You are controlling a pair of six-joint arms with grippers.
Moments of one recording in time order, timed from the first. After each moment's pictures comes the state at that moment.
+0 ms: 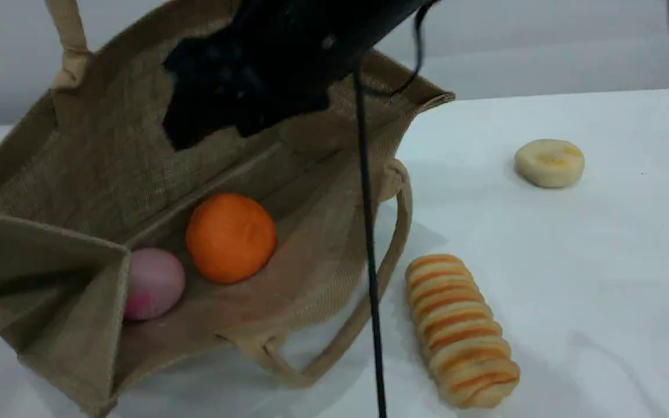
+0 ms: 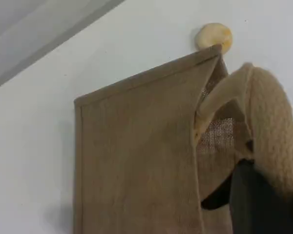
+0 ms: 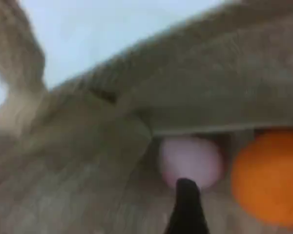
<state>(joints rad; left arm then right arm) -0.16 1.65 -1.79 -0.55 1.22 0.63 0.61 1.96 -1.32 1.07 0.46 -0.93</state>
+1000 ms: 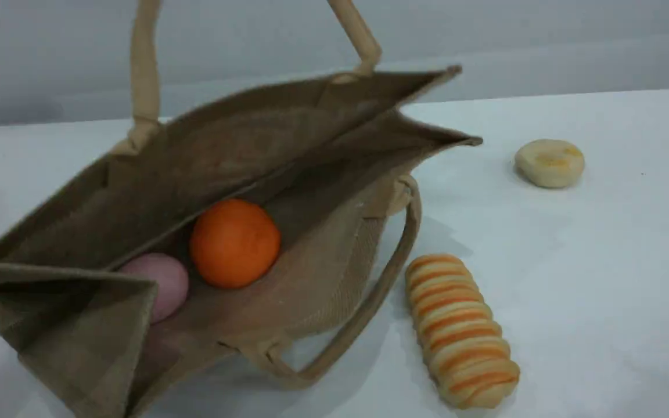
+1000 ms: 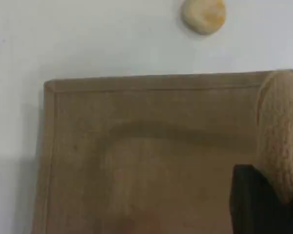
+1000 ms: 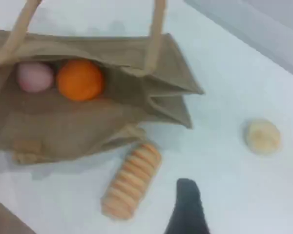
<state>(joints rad) -0.20 1.96 -1.79 -0.68 1.13 0.68 0.55 1.04 -1.32 -0.08 1.15 -0.03</state>
